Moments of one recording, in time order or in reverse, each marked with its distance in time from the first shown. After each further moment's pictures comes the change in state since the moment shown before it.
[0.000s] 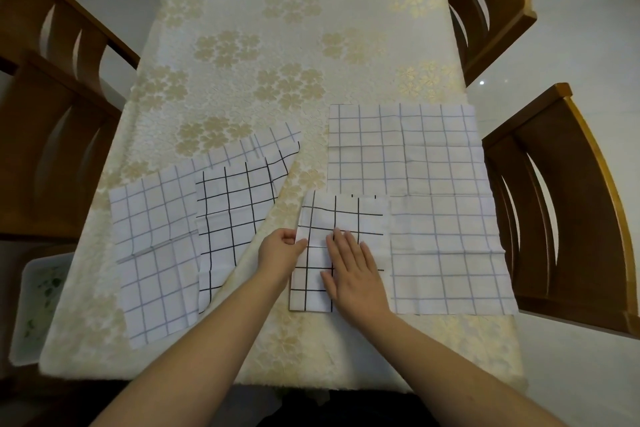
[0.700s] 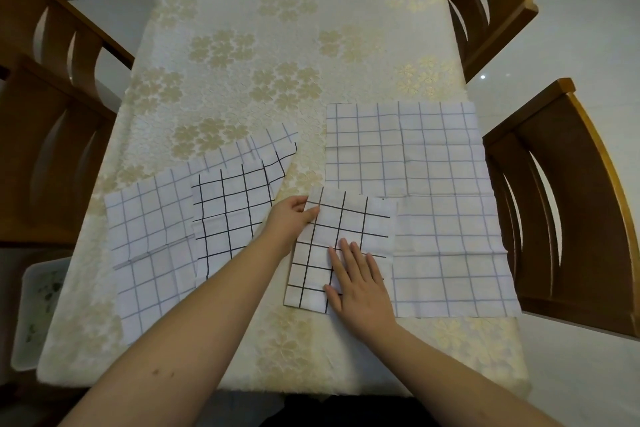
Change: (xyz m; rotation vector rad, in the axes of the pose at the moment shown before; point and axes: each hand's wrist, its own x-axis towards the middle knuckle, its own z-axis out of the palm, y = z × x) left_hand 0.032 0.057 0.008 -0.142 -0.220 0.040; right_hand -0.015 0.009 0.014 -0.052 -0.063 0.032
